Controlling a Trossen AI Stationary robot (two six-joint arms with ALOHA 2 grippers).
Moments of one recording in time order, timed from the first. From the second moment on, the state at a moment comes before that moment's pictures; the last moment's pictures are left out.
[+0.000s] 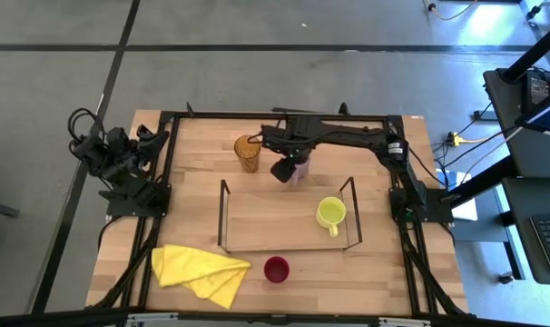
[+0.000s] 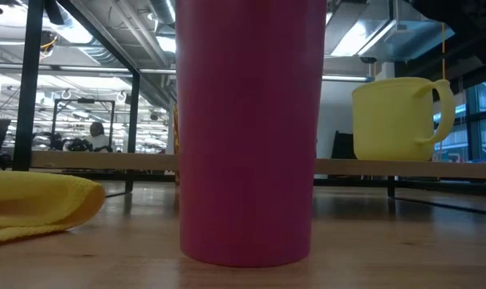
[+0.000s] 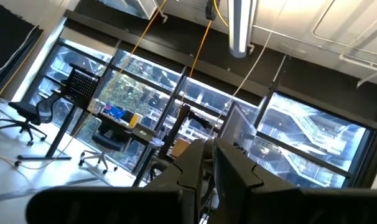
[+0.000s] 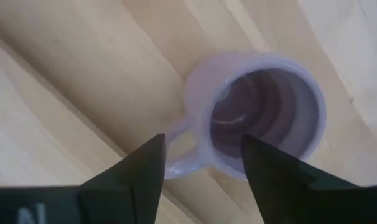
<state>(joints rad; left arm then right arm) -0.60 0.02 0.39 0.37 -0.96 0.11 -0.21 2.13 2.00 -1.34 0.09 0.46</state>
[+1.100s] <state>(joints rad) -0.60 0.02 0.39 0.37 -0.96 0.11 -0.19 2.14 1.90 -1.25 0.04 0.44</state>
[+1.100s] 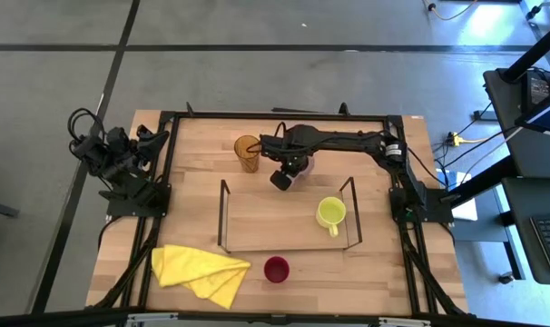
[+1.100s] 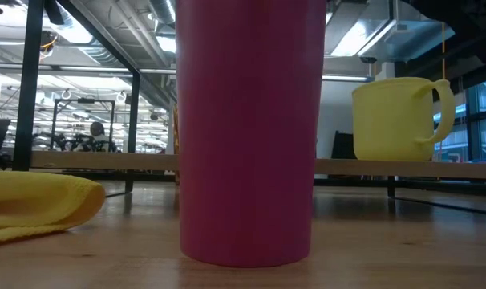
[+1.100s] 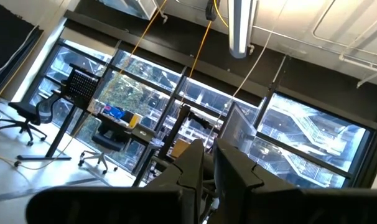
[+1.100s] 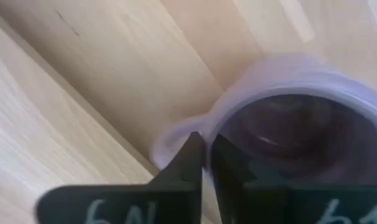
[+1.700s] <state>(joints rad) -0.60 0.02 0.39 0.37 -0.96 0.11 -0.19 2.13 1.95 -1.29 0.02 0.41</state>
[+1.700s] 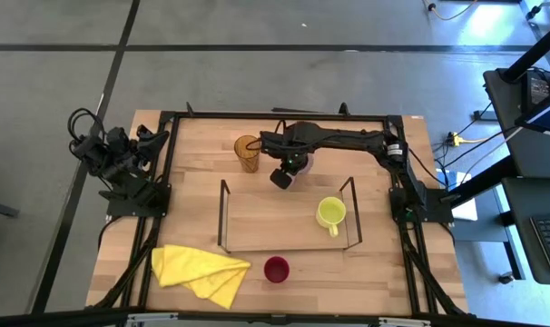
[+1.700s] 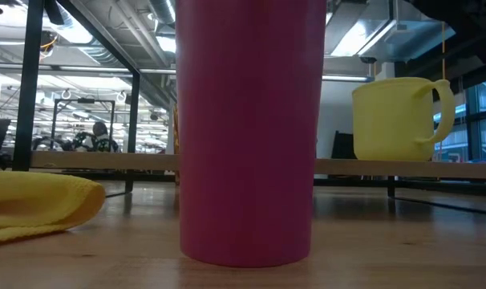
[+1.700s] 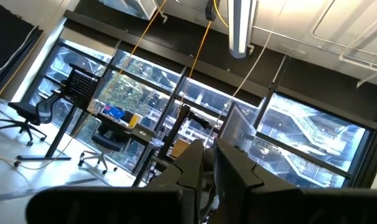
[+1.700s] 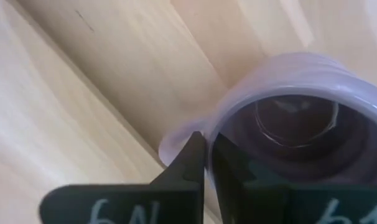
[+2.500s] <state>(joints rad) -0.60 0.02 0.39 0.37 -0.96 0.11 0.00 2.12 2.29 -1.54 -0.28 0.36</state>
